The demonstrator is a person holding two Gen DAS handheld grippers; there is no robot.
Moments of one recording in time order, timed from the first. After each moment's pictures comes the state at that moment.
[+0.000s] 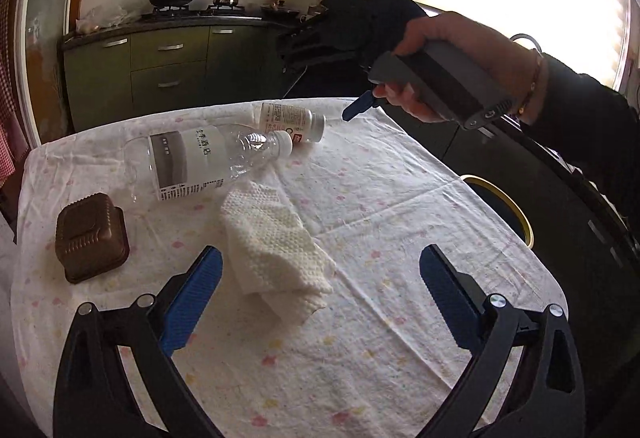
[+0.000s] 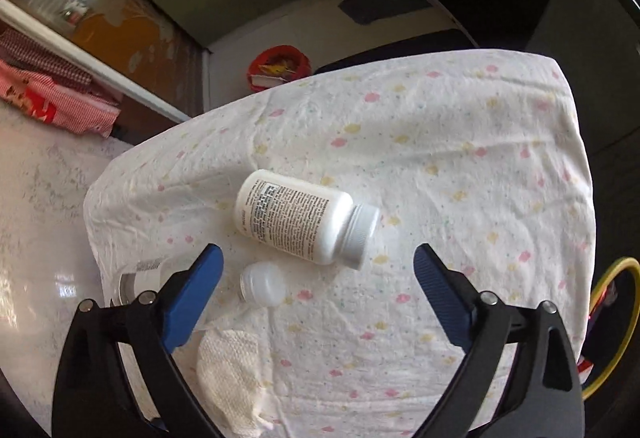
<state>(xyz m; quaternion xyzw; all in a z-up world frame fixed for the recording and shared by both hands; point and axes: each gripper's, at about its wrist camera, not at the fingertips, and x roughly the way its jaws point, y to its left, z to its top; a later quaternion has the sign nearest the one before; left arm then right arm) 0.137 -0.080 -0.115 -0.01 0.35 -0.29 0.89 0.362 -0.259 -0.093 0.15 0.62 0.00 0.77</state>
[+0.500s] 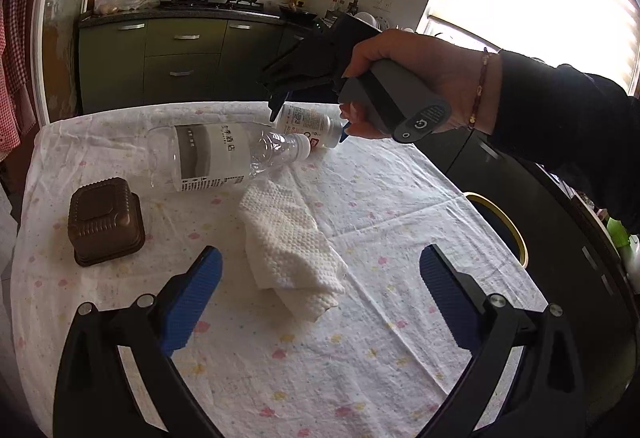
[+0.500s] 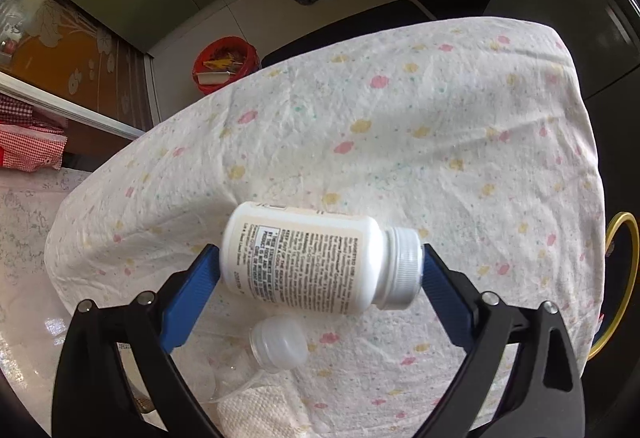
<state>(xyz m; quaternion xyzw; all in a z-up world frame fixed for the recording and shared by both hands) 0.137 -0.061 -0.112 -0.05 0.35 -0.27 0.89 0.395 -0.232 -0.137 0.16 0.65 -0.08 0.74</state>
